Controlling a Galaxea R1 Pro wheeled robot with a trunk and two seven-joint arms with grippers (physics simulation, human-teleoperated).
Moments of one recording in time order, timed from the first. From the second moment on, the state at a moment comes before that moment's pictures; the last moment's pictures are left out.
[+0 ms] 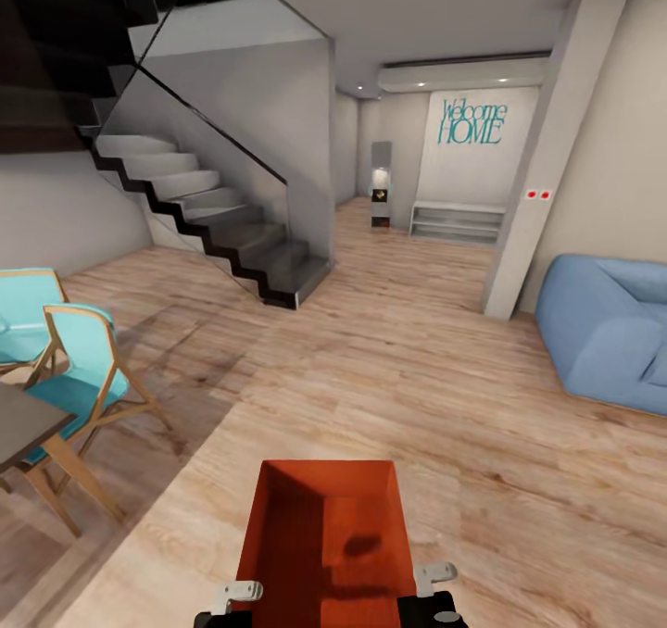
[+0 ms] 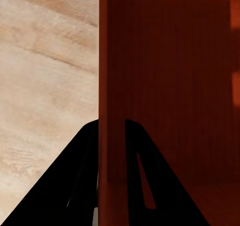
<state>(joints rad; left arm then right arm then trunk) -0.45 -0.05 -0.20 -0.12 0.21 -0.08 0.02 -0.43 0.11 0.12 -0.25 0.01 0.05 -0.14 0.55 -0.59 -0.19</state>
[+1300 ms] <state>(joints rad) -0.45 -0.05 -0.20 -0.12 0.21 -0.08 0.02 -0.43 0.11 0.12 -0.26 0.01 0.05 -0.14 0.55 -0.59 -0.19</state>
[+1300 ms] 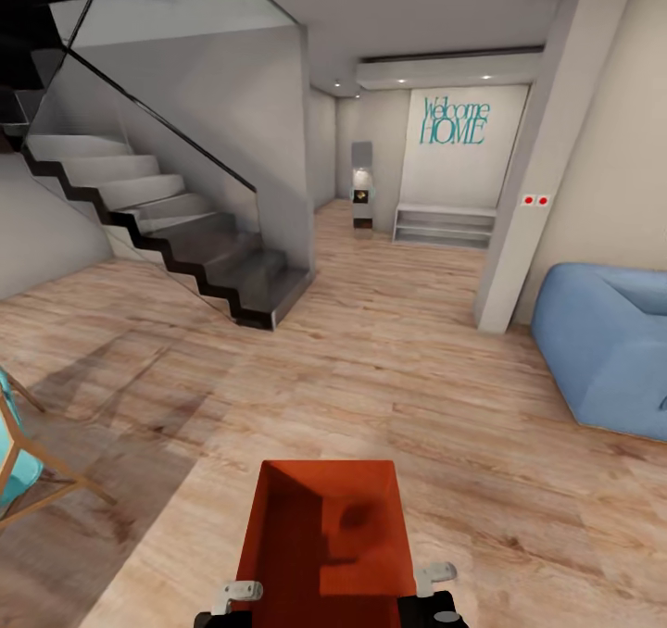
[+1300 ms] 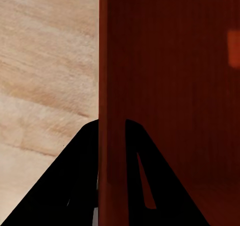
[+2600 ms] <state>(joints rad) -0.45 -0.05 -0.20 -0.12 0.21 -0.08 0.02 -0.43 0.11 0.12 -0.26 0.01 0.05 -0.14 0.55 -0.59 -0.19</state>
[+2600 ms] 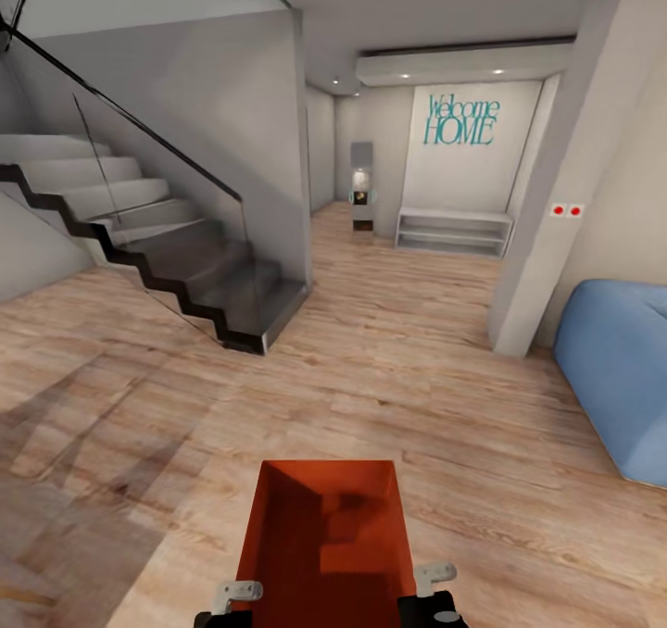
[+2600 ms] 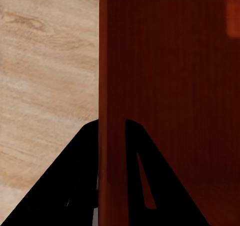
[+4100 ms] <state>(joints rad) -0.45 -0.05 -0.20 -0.12 0.21 -0.08 0.02 -0.43 0.11 0.12 -0.26 0.01 0.05 -0.14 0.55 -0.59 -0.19</state>
